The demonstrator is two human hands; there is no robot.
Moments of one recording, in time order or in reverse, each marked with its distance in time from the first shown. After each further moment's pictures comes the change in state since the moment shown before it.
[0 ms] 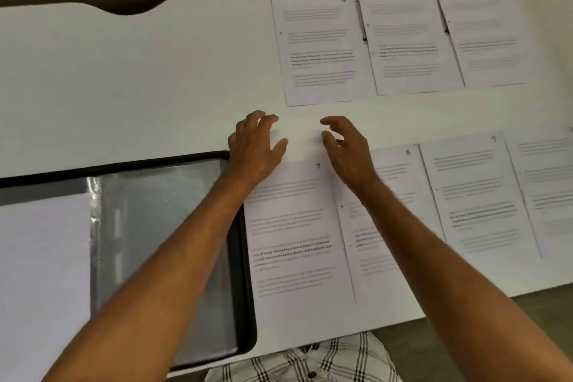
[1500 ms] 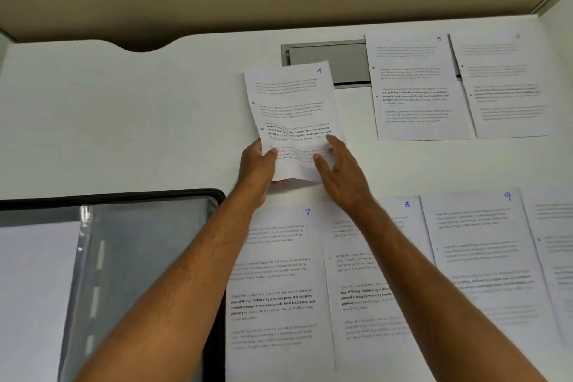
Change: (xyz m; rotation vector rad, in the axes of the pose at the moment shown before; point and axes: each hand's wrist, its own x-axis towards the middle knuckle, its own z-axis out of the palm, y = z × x) left_hand 0.060 0.051 0.009 -0.983 0.110 -0.587; right_hand 0.062 0.008 -0.019 -0.156 -0.187 0.016
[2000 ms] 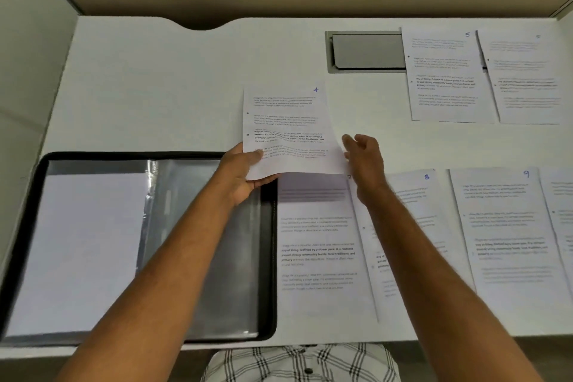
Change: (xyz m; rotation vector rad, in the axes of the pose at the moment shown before) left_hand -0.072 -0.017 -0.156 -0.383 -0.098 -0.234; right_hand -0.055 -0.055 0.052 0.452 0.194 0.384
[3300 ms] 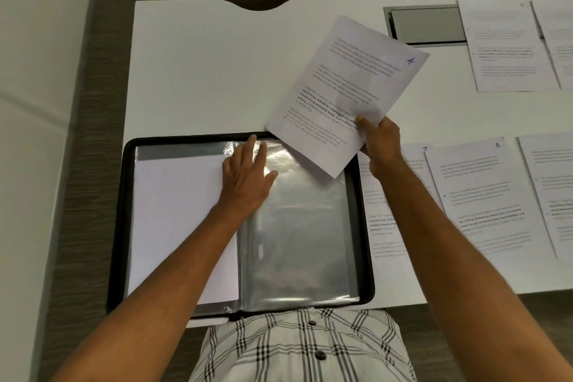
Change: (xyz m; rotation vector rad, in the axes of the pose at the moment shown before) left_hand 0.018 -0.012 -0.220 1.715 0.130 0.700; right_hand -0.074 -0.015 0.148 0.271 0.017 -0.029
